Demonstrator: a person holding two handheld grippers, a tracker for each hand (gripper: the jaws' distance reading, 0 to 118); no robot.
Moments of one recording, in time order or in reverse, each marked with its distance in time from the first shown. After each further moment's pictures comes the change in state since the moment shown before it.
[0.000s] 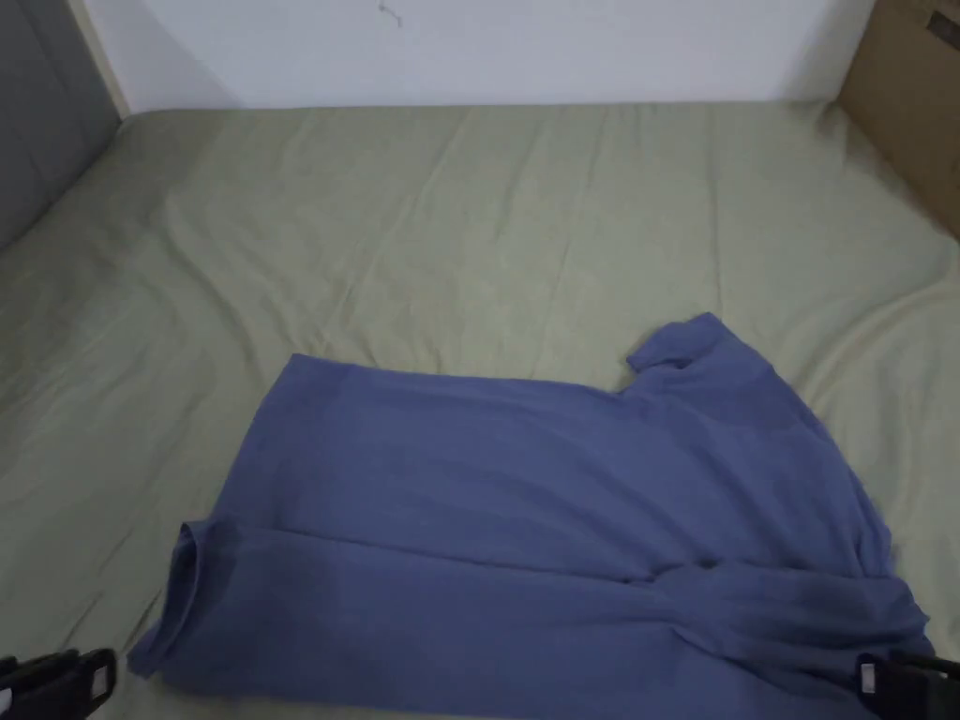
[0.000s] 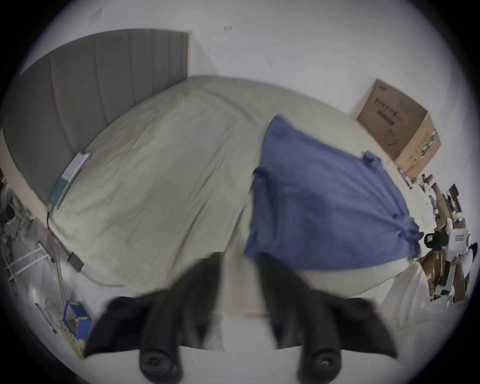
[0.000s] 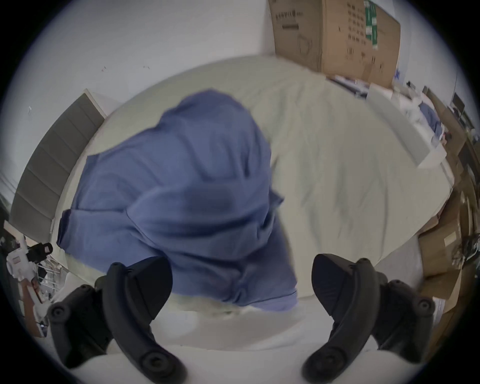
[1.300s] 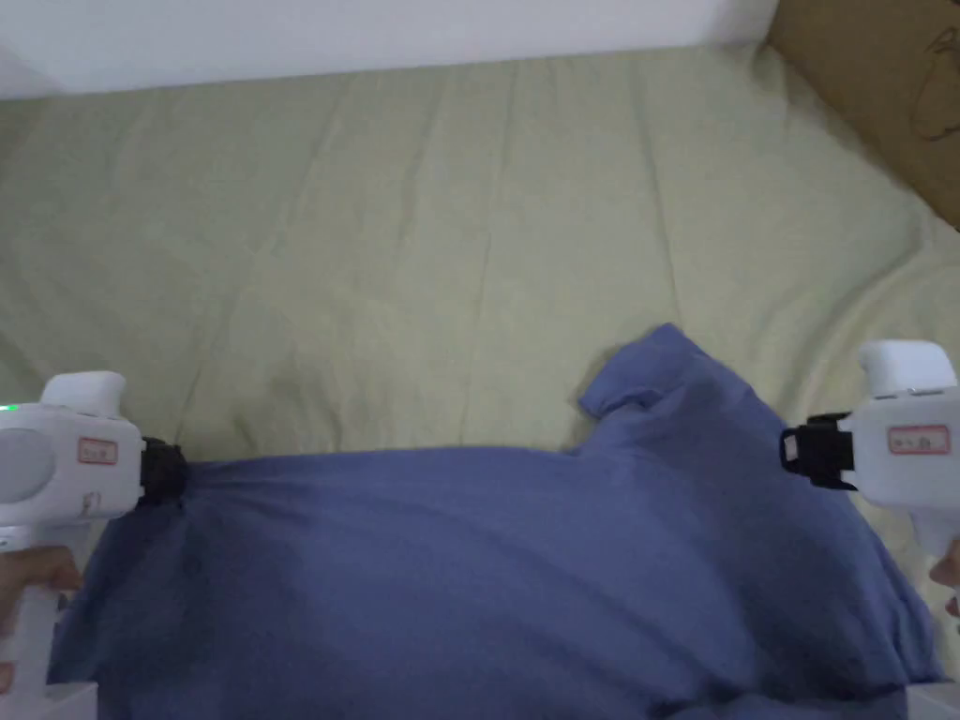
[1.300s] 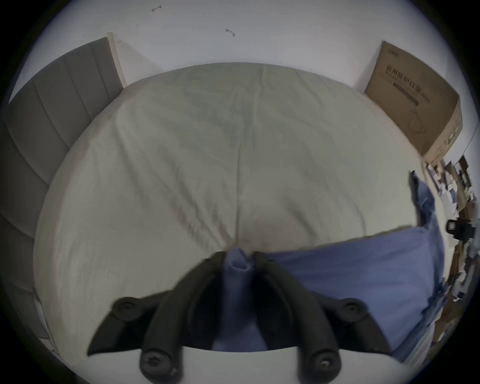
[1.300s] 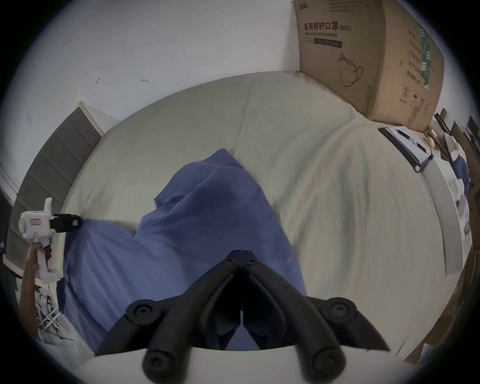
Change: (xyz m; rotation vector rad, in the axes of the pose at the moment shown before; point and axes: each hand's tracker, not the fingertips) left arm 0.112 0.233 -0.281 -0.180 0.011 -0.168; right arm -0.031 0.213 -0.158 0.022 0.052 0.037
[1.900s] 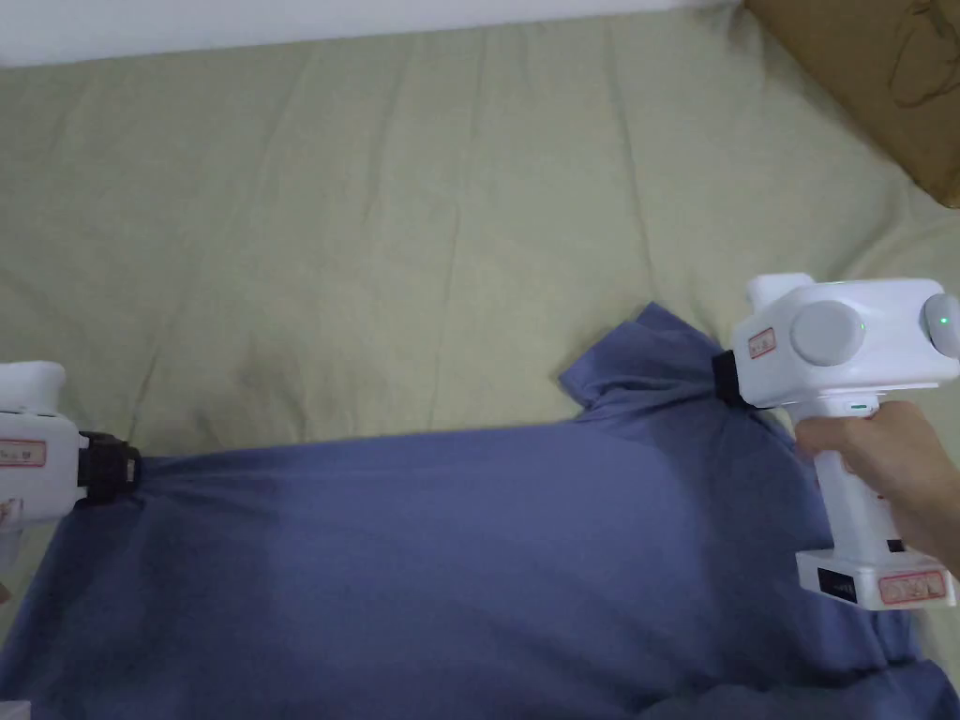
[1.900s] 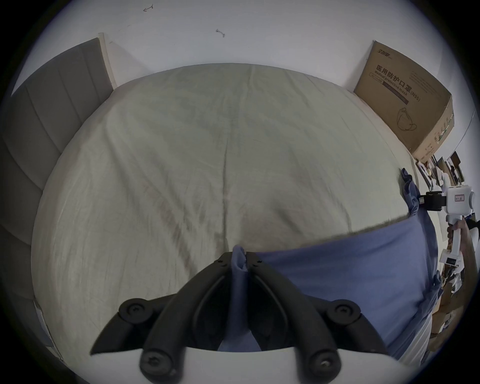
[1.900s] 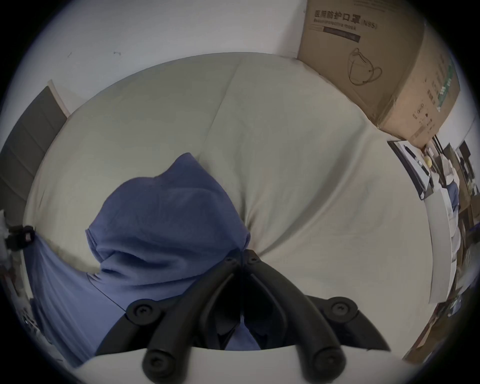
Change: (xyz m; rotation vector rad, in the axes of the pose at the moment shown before) left arm -0.007 0.004 0.006 -0.010 -0.025 -0.039; right arm -0.003 0.046 -0.088 -0.103 -0.172 0.030
